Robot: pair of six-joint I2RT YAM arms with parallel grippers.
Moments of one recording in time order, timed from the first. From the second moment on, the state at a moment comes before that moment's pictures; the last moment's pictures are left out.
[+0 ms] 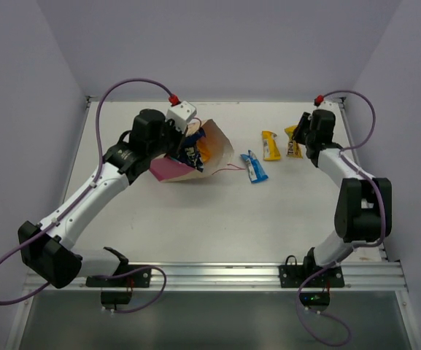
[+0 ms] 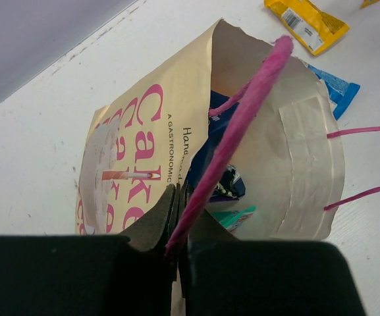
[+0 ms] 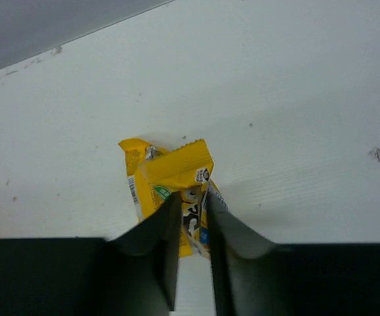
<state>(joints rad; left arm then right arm) -0.53 1.31 1.25 -0.40 0.04 0.14 0.00 1.57 1.02 0.10 0.04 0.33</state>
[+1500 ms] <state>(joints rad) -0.53 1.25 1.21 -0.37 -0.01 0.08 0.70 1.68 1.21 0.22 -0.05 0.80</state>
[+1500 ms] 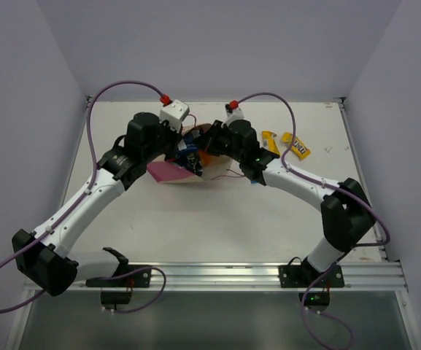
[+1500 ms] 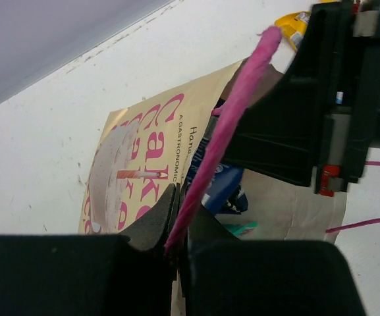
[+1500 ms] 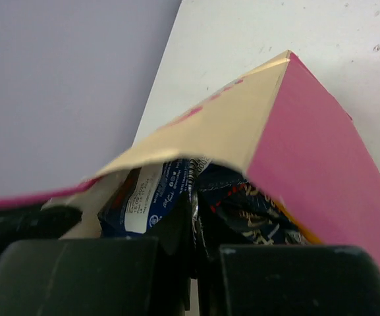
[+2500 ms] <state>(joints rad) -0.53 1.24 1.19 -0.39 -0.06 0.09 0.19 1.64 1.26 0.13 -0.37 0.61</state>
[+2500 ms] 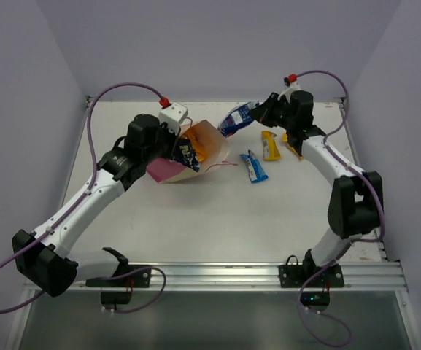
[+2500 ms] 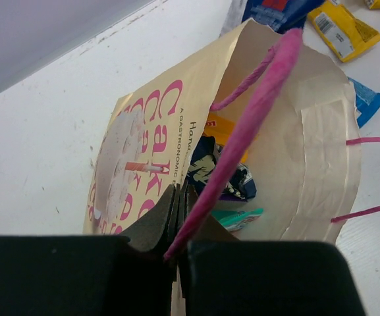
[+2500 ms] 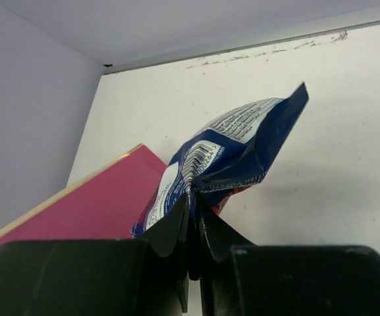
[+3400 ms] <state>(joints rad) -0.53 1.23 1.19 -0.41 -0.02 0.09 0.60 1.39 1.08 0.21 -0.35 0.19</state>
